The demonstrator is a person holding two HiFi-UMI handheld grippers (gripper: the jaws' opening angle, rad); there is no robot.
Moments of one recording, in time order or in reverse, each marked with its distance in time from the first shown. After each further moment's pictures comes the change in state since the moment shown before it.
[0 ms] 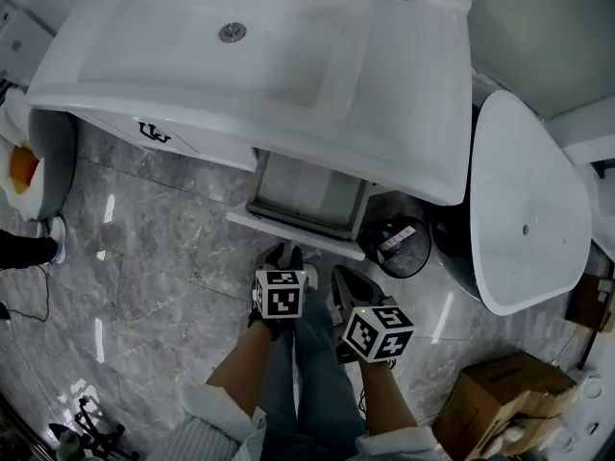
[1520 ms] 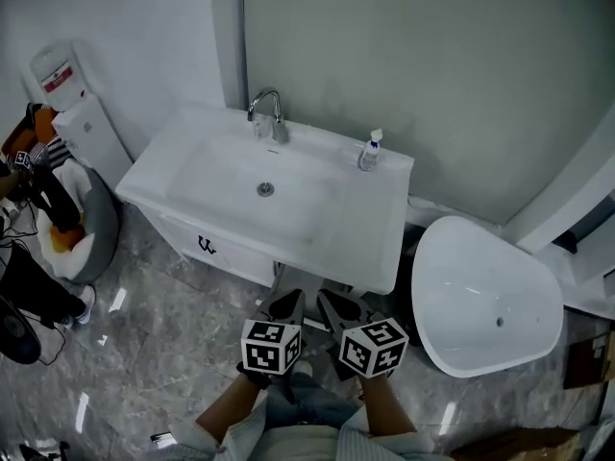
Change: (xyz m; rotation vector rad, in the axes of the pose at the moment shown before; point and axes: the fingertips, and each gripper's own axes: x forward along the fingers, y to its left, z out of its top) left arm -0.283 -0.077 0.239 0.047 -0.488 -0.189; right arm -0.142 0.180 0.221 -0.355 -0.271 0.290
